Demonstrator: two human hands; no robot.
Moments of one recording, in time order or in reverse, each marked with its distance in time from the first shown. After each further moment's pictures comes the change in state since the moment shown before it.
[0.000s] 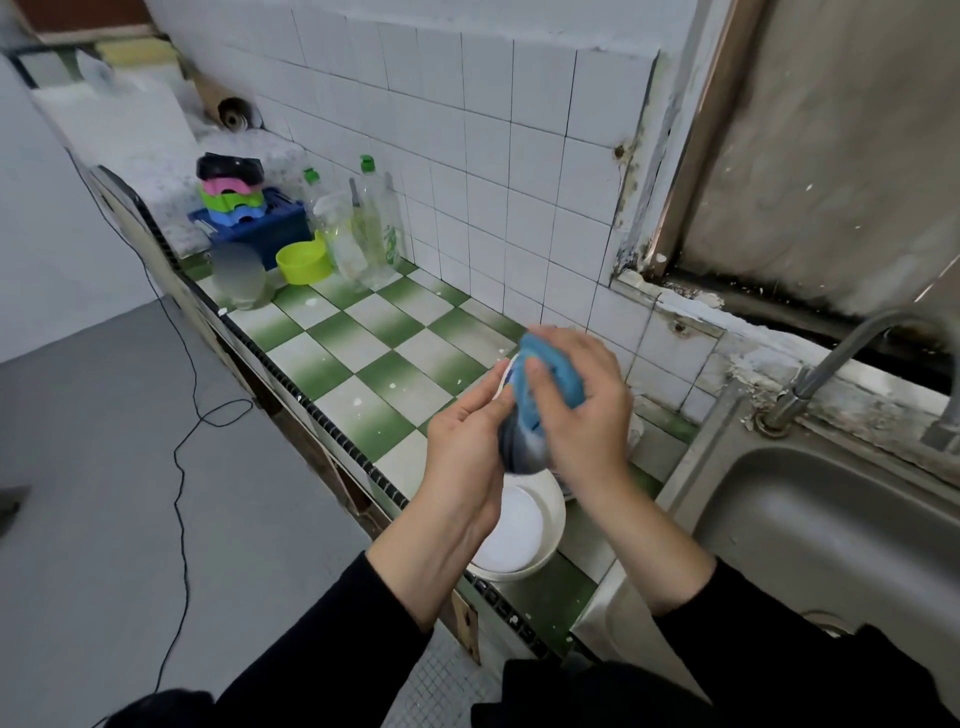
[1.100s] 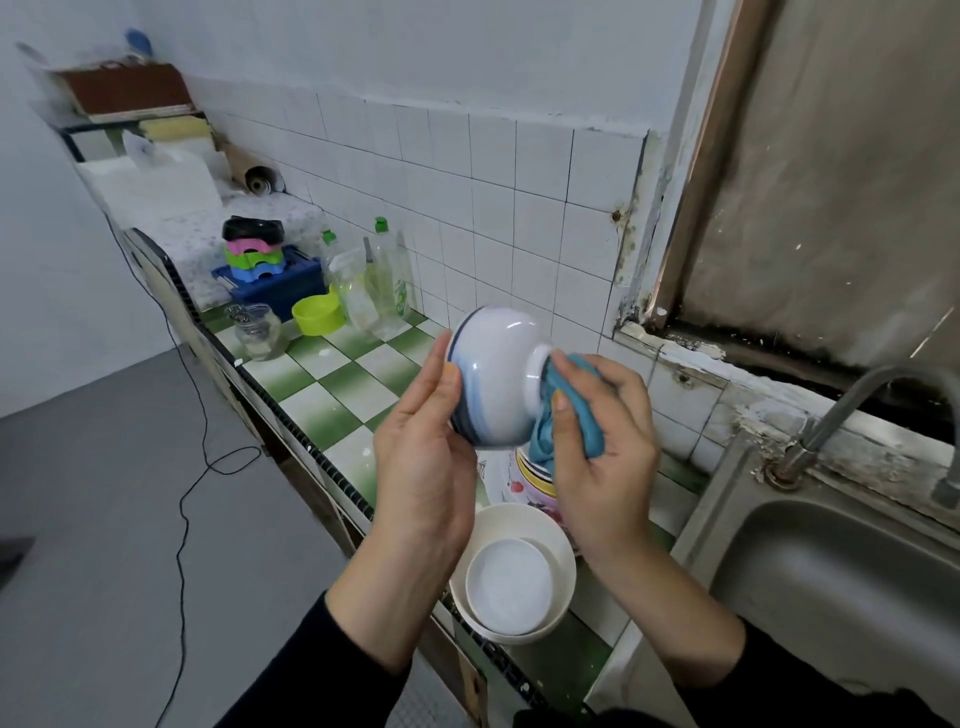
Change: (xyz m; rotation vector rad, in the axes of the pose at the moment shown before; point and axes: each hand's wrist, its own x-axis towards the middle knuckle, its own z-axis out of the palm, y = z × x) left_hand -0.016 0.062 0.020 -0.168 0.041 0.274; right_hand 0.008 -0.027 -0.008 0.091 0.148 -0.197
